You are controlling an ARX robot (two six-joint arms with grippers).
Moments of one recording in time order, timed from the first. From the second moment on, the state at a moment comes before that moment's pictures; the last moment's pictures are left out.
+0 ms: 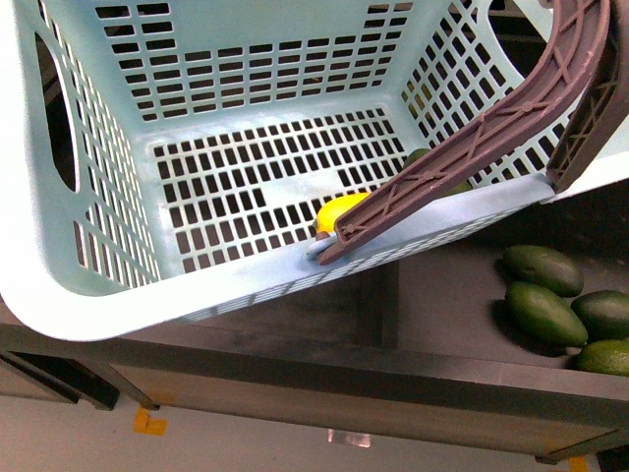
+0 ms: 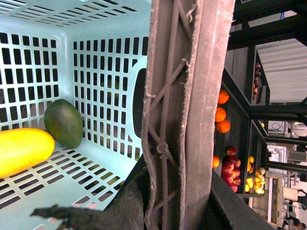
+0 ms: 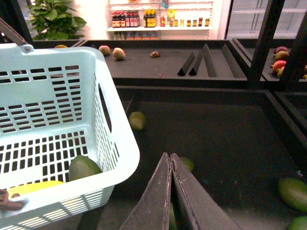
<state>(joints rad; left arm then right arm) -0.57 1.70 1.32 -0.12 0.20 -1.03 0.00 0.67 0.02 0.65 0.00 0.00</state>
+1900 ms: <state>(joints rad) -0.57 1.70 1.32 -0.12 0.20 -1.03 0.00 0.01 0.02 0.00 0.00 0.00</state>
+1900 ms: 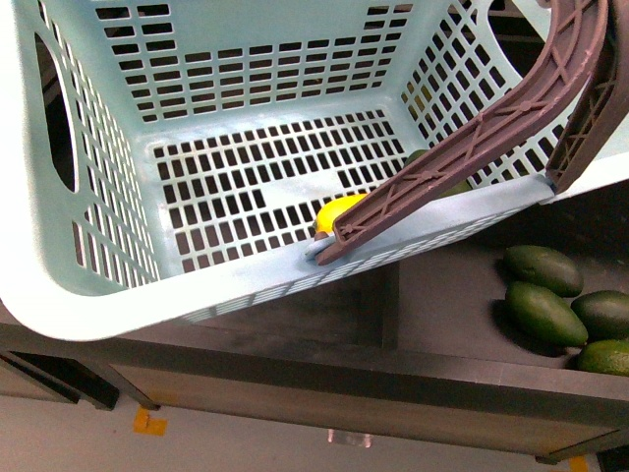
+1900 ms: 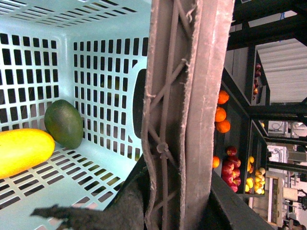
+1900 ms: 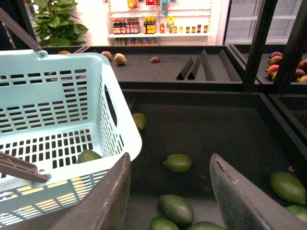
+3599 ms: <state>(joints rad) -0.19 2.28 1.60 0.16 -0.12 -1.53 0.00 0.01 0.02 0.00 0.00 0.00</state>
